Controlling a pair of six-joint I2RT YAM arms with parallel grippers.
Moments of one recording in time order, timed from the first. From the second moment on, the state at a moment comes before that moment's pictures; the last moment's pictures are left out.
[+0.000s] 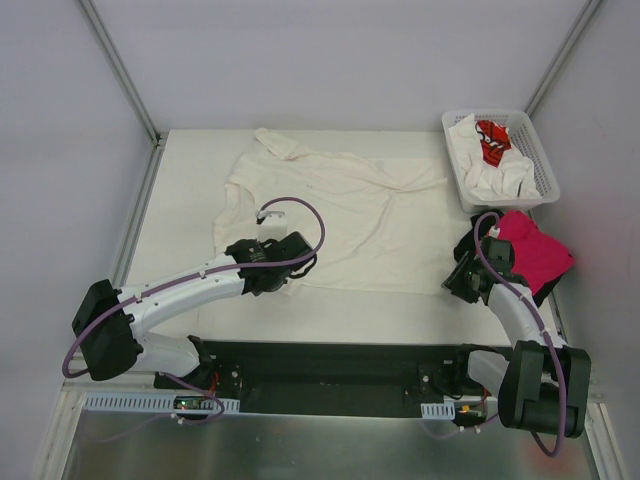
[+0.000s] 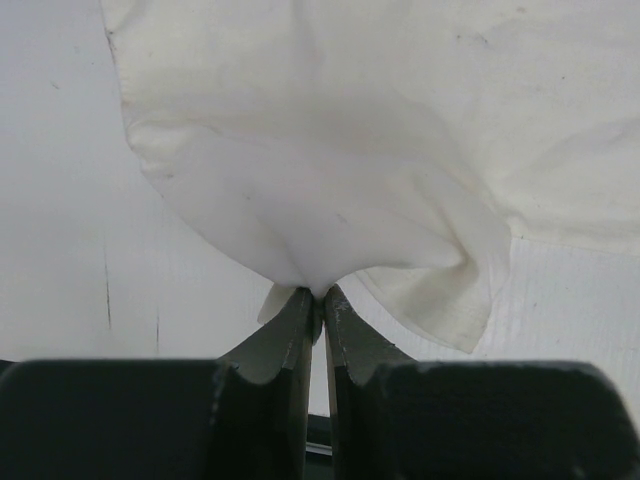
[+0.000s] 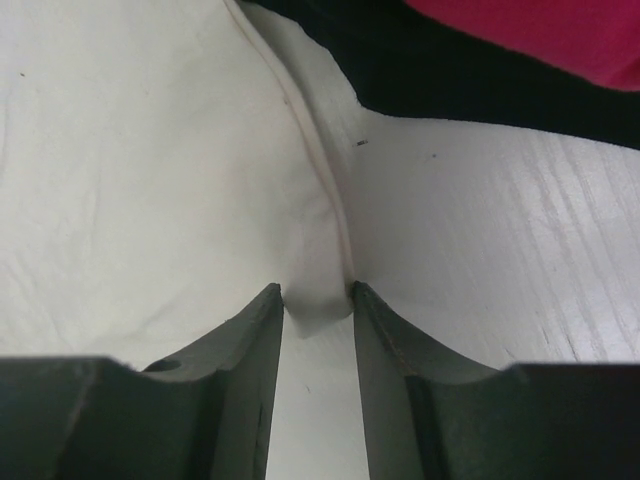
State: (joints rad) left arm -0.95 1.31 0.99 -0.95 -0.66 -0.85; right arm -0.12 1.08 0.47 -0.43 -0.09 0.49
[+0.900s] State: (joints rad) left arm -0.95 1.32 0.99 -0.95 -0.66 -0.84; right arm -0.12 1.08 0.47 -0.42 -0.09 0.49
